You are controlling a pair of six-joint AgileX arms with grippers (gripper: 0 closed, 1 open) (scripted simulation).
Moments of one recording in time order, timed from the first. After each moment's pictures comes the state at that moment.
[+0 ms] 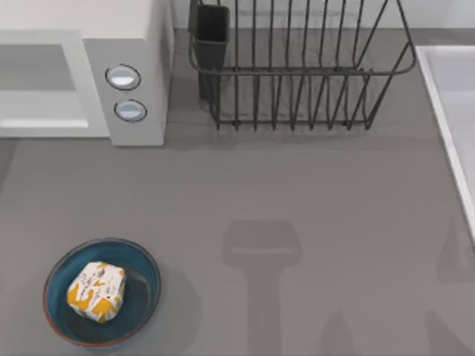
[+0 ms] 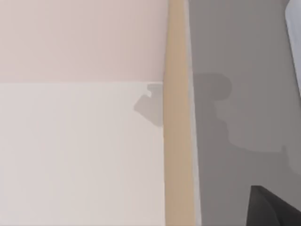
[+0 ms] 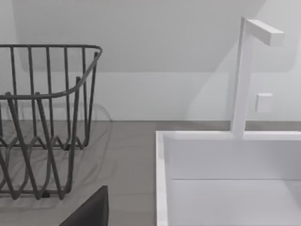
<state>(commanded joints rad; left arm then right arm) 1.05 1.76 1.39 -0.76 0.67 0.92 0.00 0.00 0.00 0.00 0.00 0.00</state>
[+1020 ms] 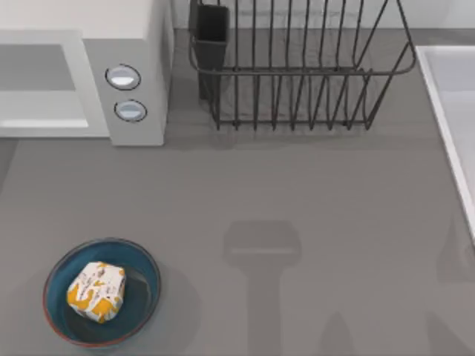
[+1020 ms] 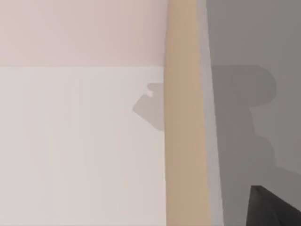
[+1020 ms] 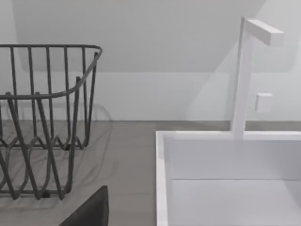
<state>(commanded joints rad) 1.04 1.86 1.12 -0.38 0.67 0.92 0.00 0.00 0.00 0.00 0.00 0.00</state>
